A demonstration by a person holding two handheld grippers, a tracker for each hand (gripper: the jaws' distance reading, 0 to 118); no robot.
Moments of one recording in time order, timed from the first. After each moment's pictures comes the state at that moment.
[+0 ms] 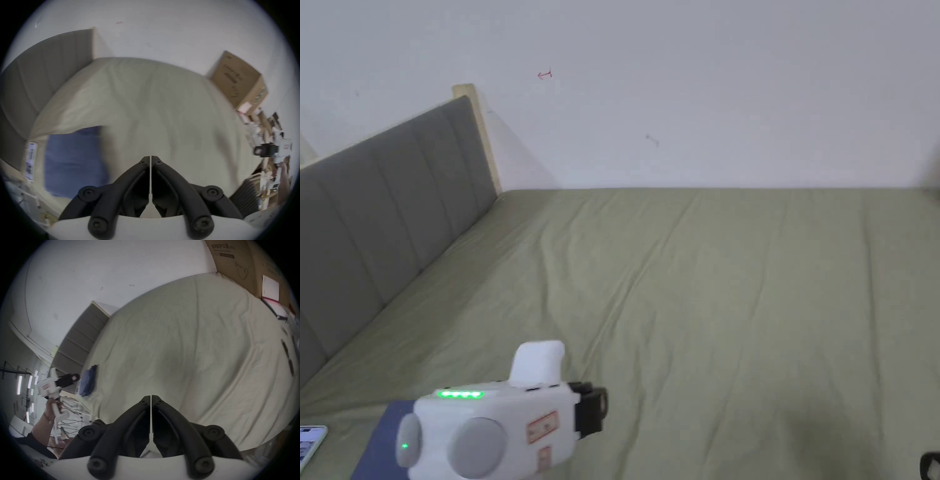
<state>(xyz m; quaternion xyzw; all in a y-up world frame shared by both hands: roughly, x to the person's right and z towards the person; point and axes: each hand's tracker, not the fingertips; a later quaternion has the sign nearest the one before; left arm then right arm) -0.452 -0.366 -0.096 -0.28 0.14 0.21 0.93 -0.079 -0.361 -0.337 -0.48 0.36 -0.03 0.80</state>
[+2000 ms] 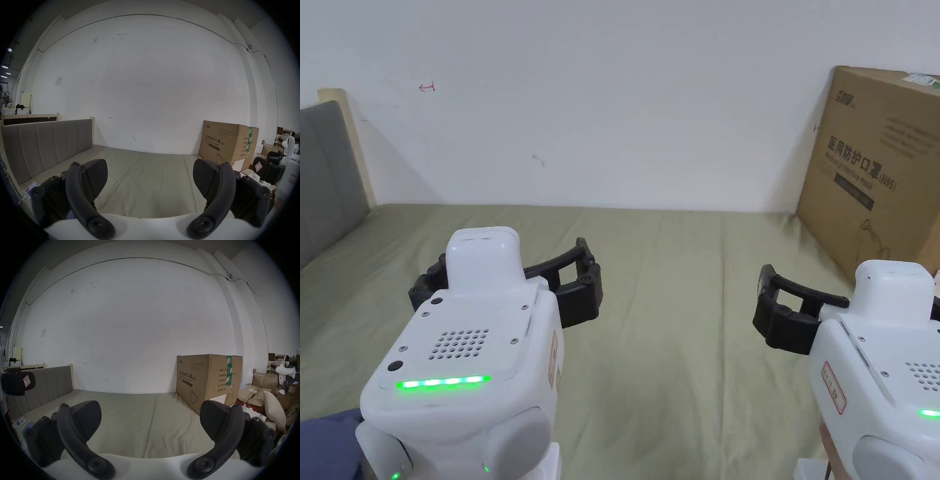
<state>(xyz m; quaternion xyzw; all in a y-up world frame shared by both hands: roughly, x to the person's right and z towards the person) -0.332 -0.262 -0.122 0.02 0.28 0.04 0.96 -0.085 -0.283 -0.267 0.00 0.23 0.00 0.97</state>
